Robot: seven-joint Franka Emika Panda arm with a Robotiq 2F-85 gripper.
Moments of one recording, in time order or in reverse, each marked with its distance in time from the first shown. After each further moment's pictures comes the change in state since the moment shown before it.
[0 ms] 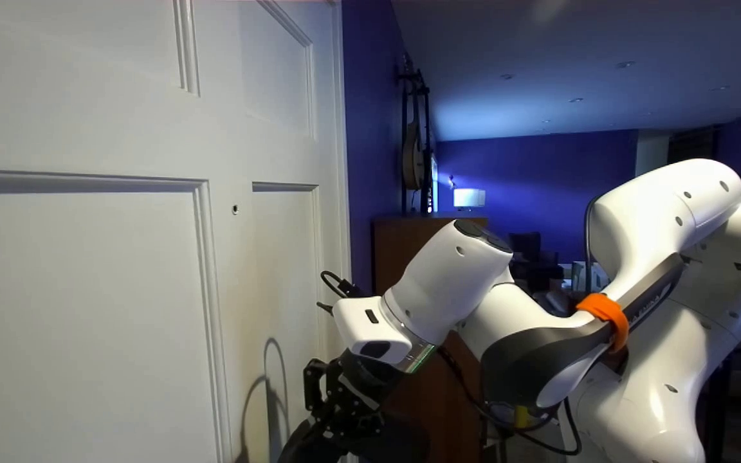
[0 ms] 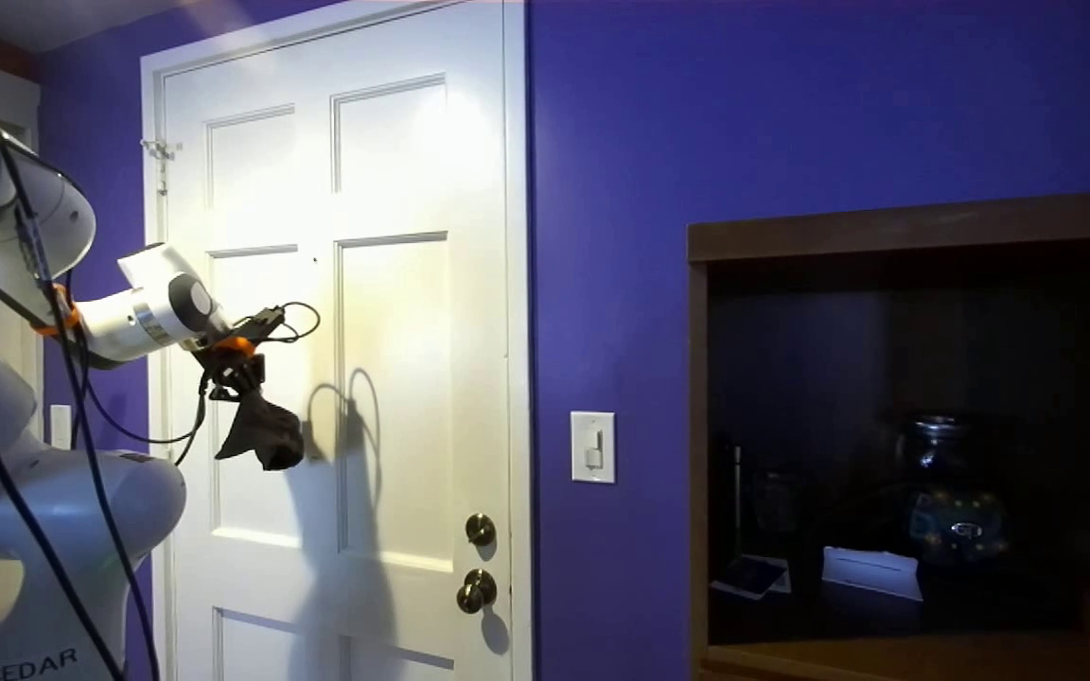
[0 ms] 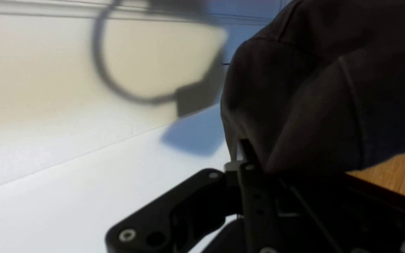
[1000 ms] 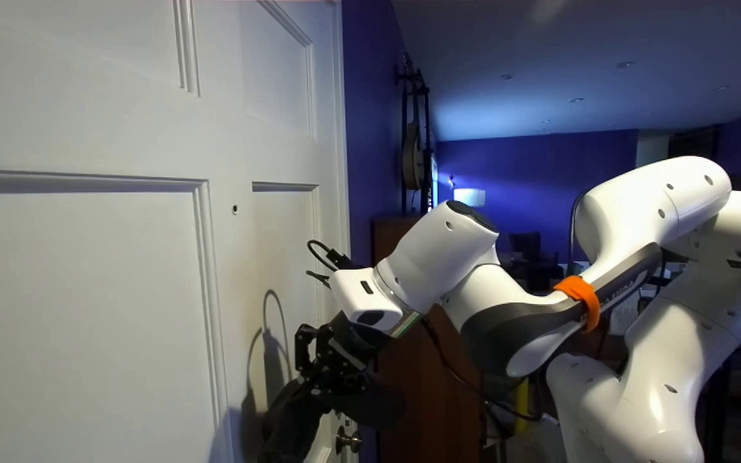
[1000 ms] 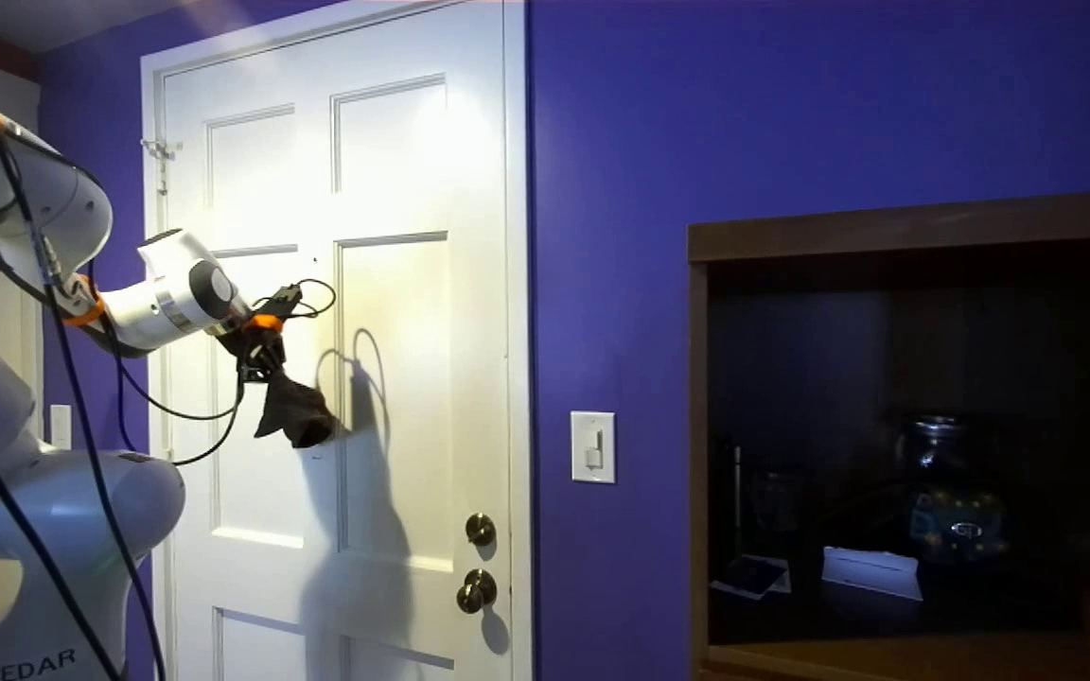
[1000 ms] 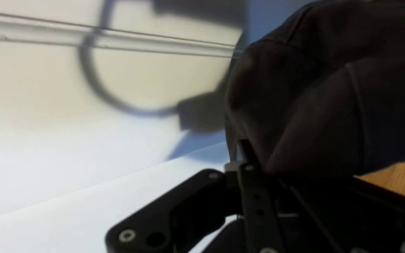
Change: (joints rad) arm -0.017 0.000 -0.088 0.037 -0.077 0.045 -0.185
